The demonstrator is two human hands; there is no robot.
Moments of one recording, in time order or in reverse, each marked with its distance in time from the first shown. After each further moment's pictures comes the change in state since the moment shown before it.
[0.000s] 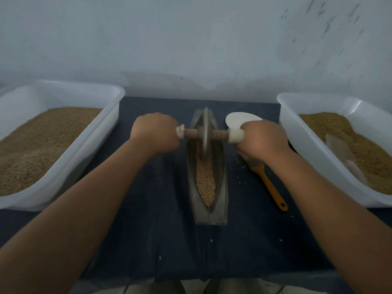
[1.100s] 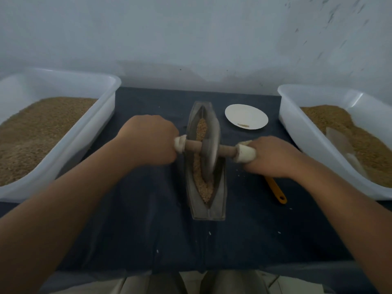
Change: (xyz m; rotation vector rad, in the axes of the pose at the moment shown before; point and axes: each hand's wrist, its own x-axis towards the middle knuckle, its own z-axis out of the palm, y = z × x) left_hand -0.047 -0.003 -0.012 0.073 -0.012 0.202; right_hand -0.053 0.015 -0.015 0.208 -0.439 -0.087
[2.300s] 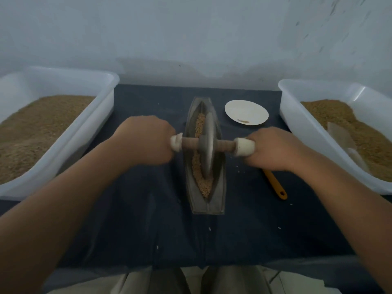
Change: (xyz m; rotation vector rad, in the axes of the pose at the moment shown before) left_hand -0.006 -0.004 0.003 -0.077 -0.076 0.012; right_hand 0.004 0.001 -0.002 -0.075 0.069 -0.034
